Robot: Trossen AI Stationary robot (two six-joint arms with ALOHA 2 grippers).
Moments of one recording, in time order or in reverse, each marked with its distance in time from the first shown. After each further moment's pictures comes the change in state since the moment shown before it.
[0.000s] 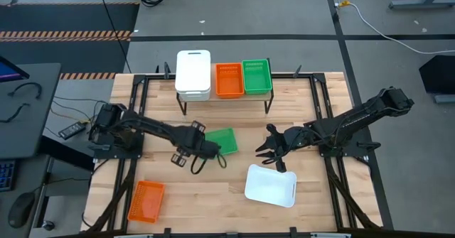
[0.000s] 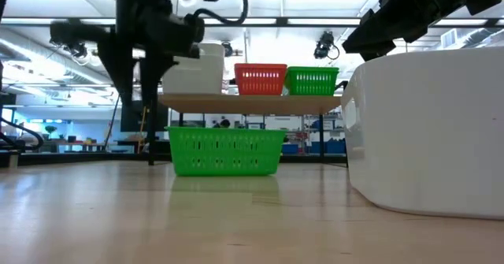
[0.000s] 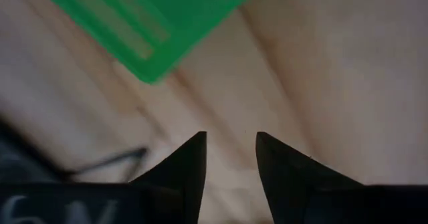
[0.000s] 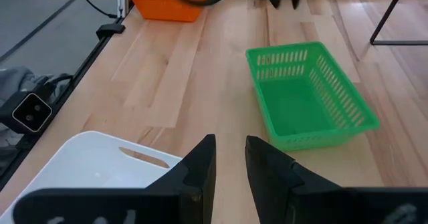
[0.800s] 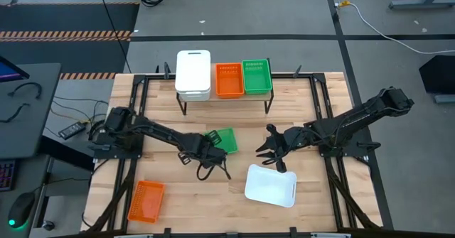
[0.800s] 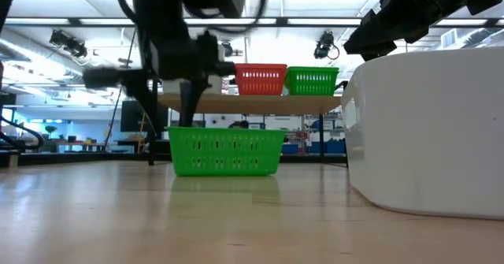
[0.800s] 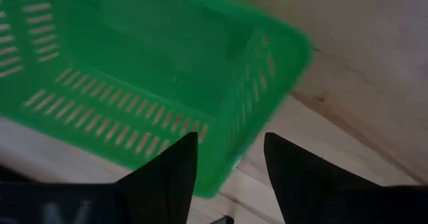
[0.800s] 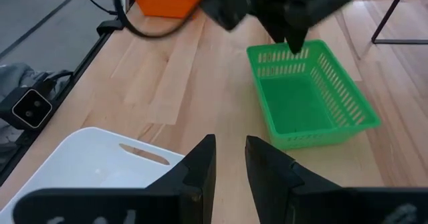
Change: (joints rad) left arm -0.011 0.109 -0.025 0.261 -0.086 0.474; right arm 0.002 0.000 0.000 -0.009 -0.002 -0.008
